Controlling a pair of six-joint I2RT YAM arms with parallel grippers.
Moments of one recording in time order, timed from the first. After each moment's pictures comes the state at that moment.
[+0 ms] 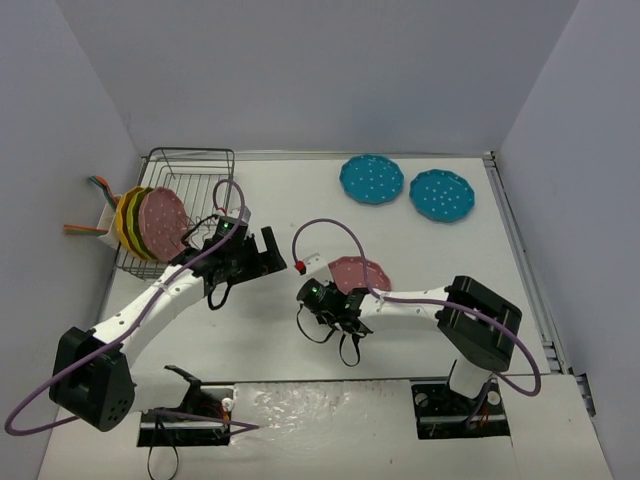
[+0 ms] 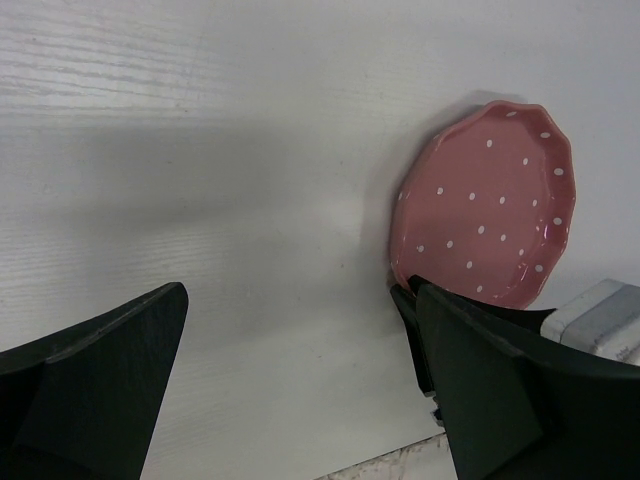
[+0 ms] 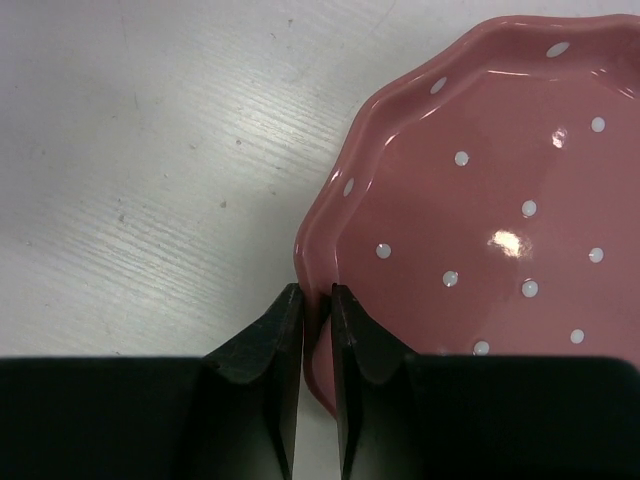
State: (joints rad) left arm -0.47 1.25 0.90 -0.49 0.06 -0.69; right arm 1.08 1.68 0.85 -0.13 0.46 0.45
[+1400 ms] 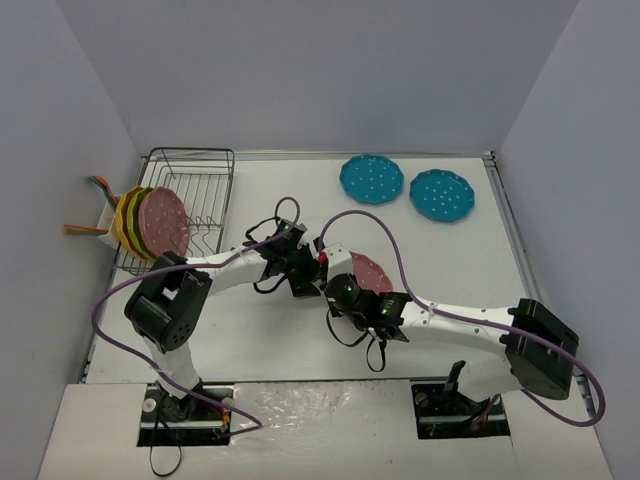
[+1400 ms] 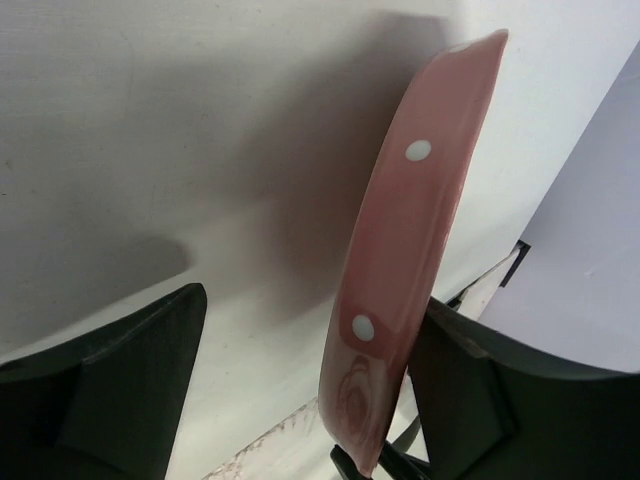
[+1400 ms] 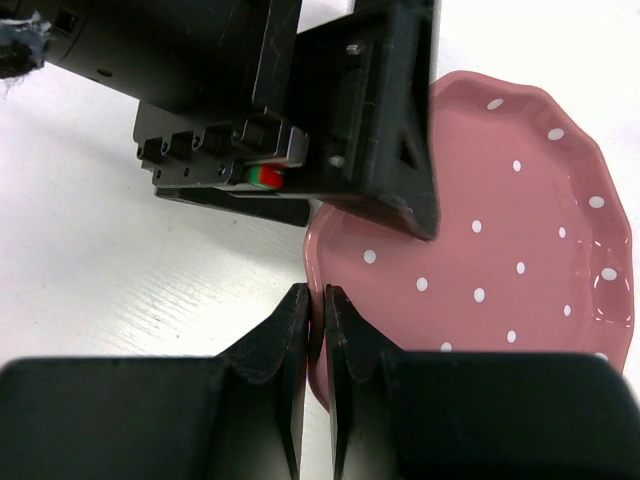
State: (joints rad) left arm -0.64 1.77 1.04 -0.17 0.42 -1.06; right arm 1.06 1.36 0.71 -0.04 0.47 0.38
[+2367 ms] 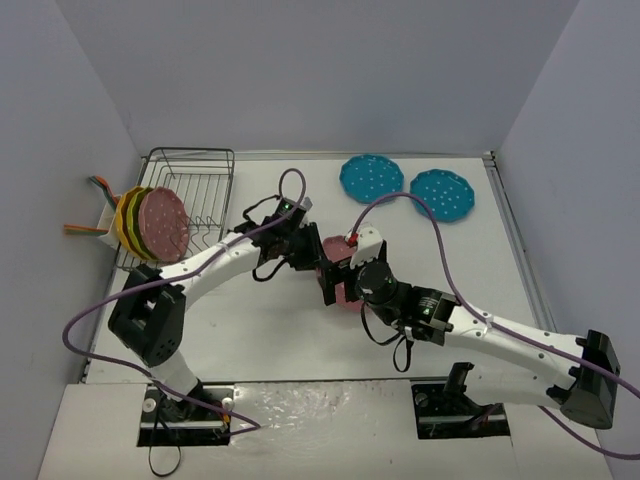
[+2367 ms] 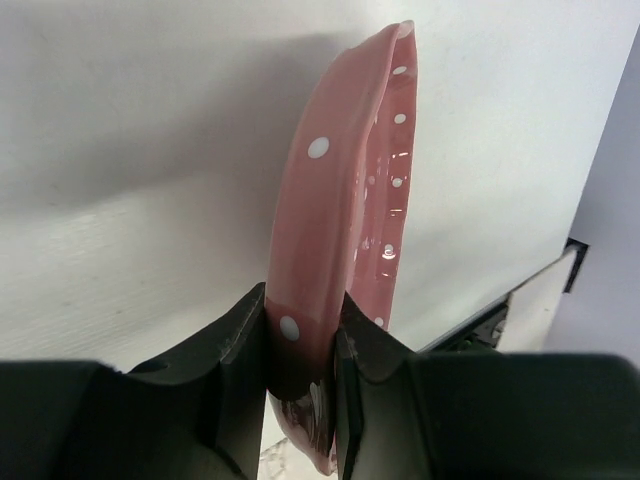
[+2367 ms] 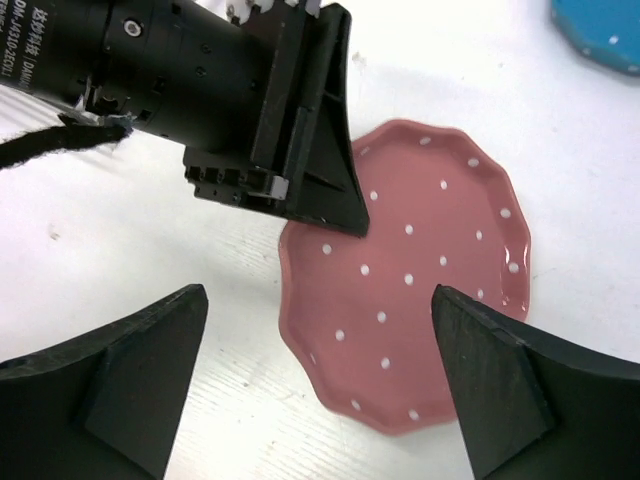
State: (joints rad) left arm -0.66 1.66 1.22 -0.42 0.27 -0.83; right arm 1.05 1.08 0.78 -0.14 0.48 0.36
